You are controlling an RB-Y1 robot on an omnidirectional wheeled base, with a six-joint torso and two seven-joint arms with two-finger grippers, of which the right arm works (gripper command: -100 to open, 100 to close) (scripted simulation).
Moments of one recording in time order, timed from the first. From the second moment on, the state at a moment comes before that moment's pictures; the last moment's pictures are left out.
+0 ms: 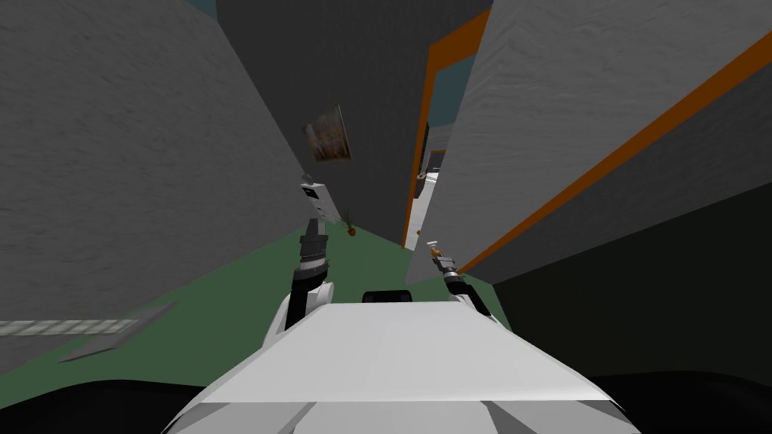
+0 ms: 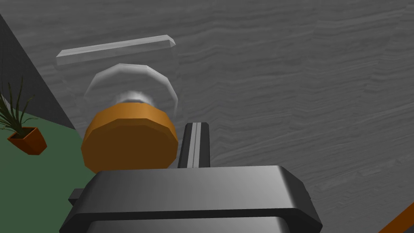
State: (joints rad) arm 0.42 -0.50 0.18 -1.59 -0.77 -0.45 -1.27
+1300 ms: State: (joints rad) arm 0.41 -0.52 0.22 -1.58 -0.75 -0.49 -1.30
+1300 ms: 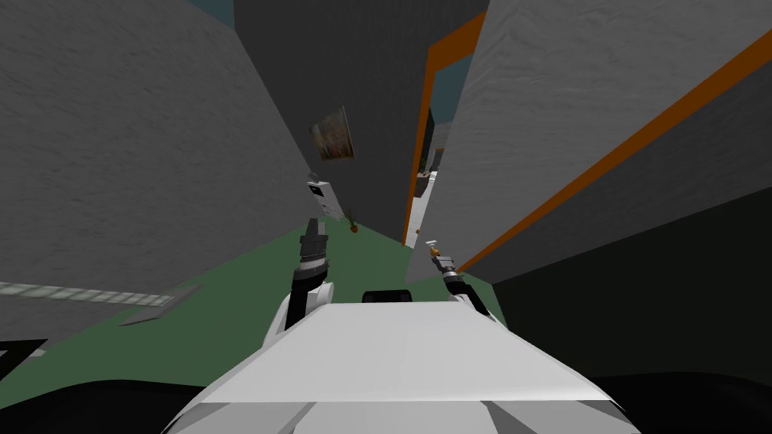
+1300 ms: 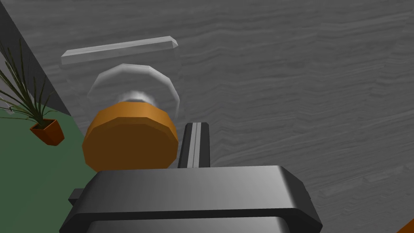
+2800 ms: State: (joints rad) arm 0.43 -0.57 0.20 -1.57 -0.79 -0.47 -1.33
